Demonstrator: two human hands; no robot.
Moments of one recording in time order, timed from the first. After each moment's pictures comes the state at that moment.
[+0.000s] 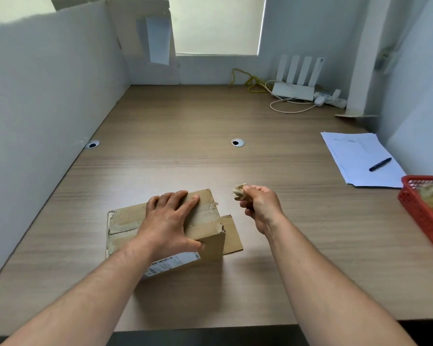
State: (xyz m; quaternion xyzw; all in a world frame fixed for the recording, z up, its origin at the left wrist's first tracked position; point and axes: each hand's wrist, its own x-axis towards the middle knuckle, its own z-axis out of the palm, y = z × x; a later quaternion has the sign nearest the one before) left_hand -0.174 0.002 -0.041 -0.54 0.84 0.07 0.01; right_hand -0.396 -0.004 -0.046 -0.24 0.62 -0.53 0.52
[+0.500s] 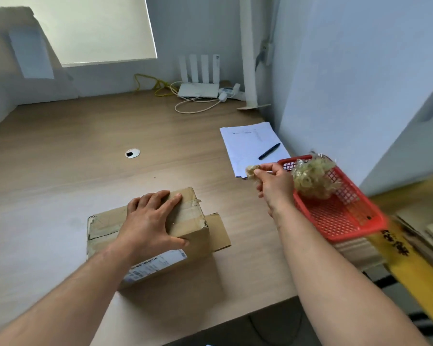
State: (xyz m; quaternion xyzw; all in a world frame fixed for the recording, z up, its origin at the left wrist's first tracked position) left_hand -0.451 0.017 -0.041 -0.46 0.89 0.08 -0.01; right_hand -0.721 0.065 -0.028 -0.24 0.69 -0.62 0.30
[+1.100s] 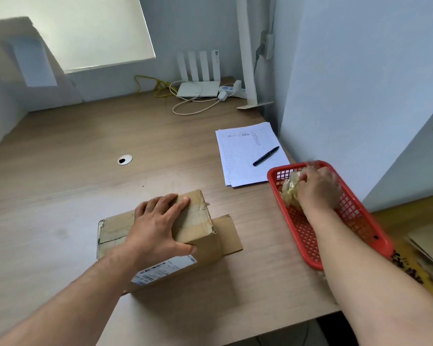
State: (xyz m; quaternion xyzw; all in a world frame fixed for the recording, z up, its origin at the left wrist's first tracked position) left_hand -0.540 0.016 -0.039 -0.47 0.88 0.06 0.02; right_hand -0.892 0.058 -0.078 -0.37 0.90 -0.22 -0.02
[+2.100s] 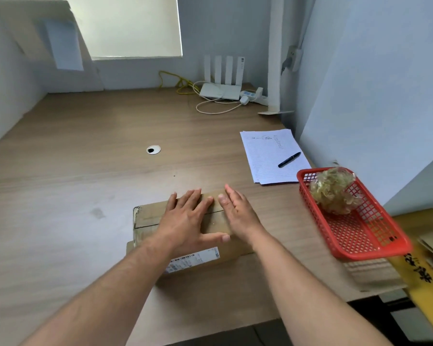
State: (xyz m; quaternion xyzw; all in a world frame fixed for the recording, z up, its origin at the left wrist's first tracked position) left_hand -0.477 0.024 -0.033 -0.45 0.89 0.08 0.03; right_hand -0.635 0.055 -0.052 -0.53 0.70 -0.34 0.33
